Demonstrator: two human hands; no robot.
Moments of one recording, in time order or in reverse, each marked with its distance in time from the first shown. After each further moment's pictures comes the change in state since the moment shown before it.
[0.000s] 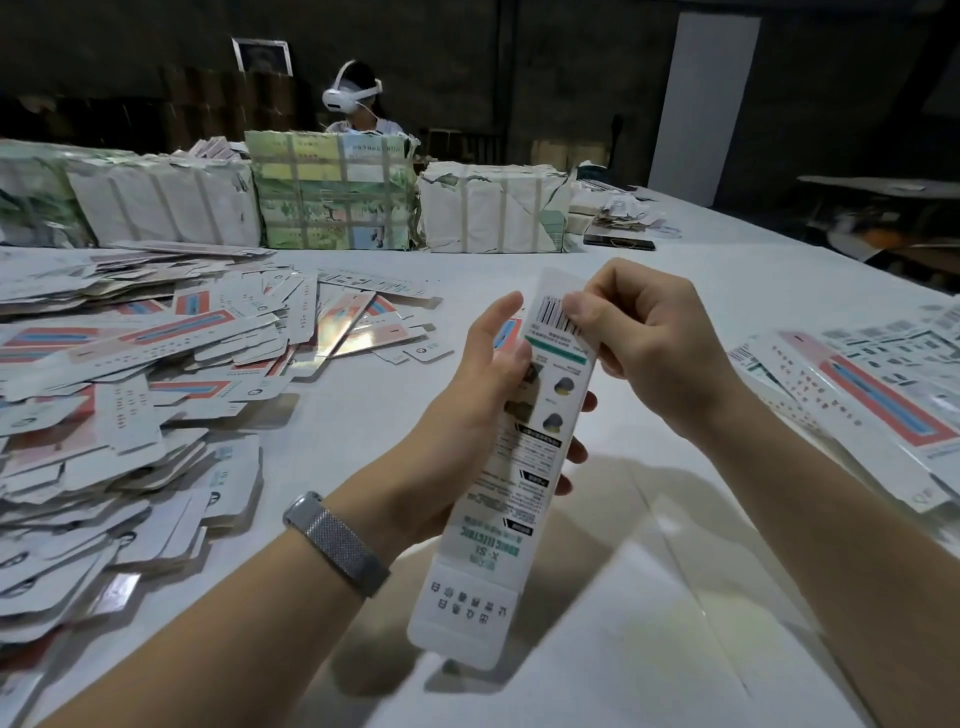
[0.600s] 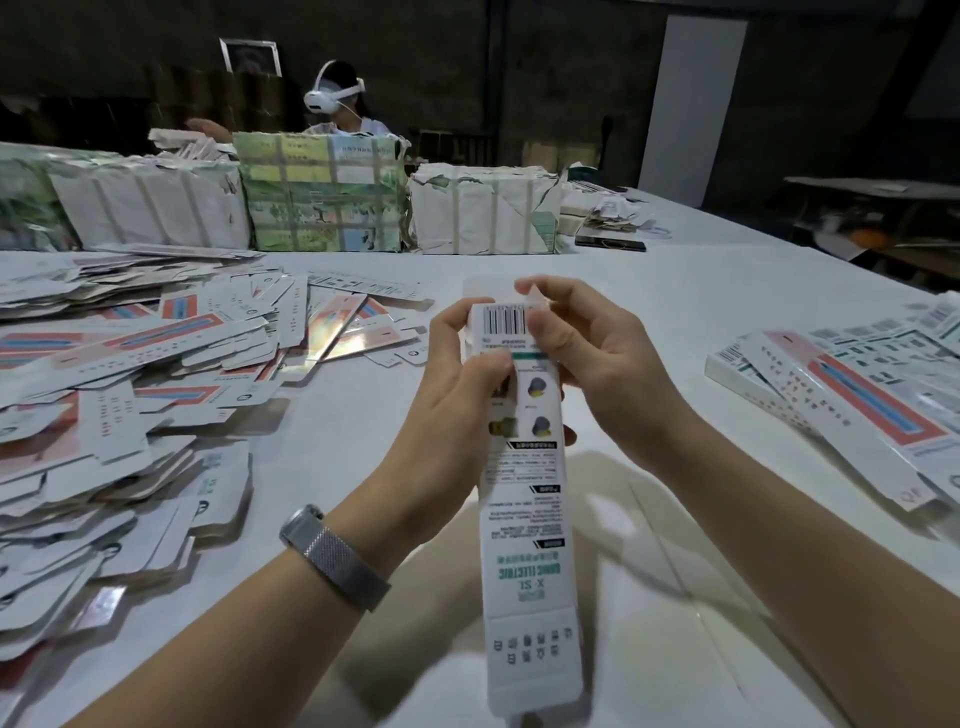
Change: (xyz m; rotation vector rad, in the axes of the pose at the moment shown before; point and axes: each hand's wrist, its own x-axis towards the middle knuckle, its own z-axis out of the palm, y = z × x) left_hand 0.008 -0.010 -0.005 -0.077 0.126 0.194; right_hand -0.012 0.002 0.026 0.206 -0.079 0.079
